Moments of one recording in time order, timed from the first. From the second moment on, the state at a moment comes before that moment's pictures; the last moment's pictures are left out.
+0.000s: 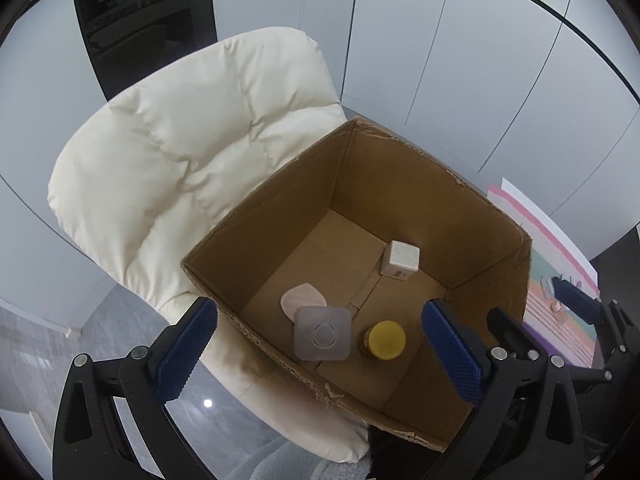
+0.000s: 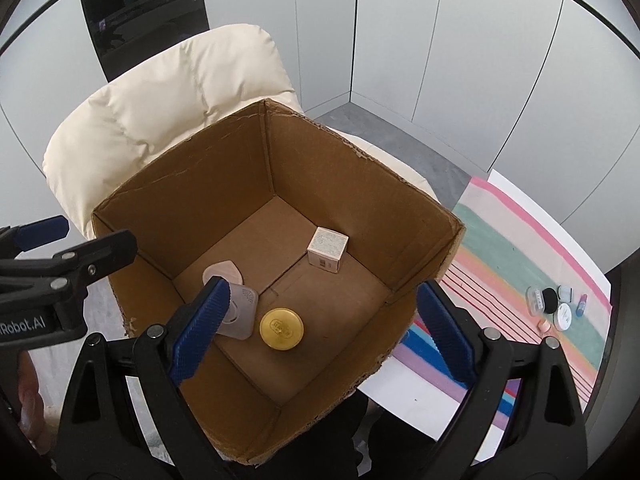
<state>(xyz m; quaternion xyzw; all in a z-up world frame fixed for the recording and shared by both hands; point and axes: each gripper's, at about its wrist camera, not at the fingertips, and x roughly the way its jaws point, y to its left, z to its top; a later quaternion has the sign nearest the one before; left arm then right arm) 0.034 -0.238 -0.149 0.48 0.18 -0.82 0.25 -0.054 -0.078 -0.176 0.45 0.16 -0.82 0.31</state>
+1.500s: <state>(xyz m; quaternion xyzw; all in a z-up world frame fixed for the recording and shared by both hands) 0.140 -0.155 -0.096 0.46 0.16 -0.85 0.23 0.042 0.022 -0.131 0.45 0.15 -0.83 0.29</state>
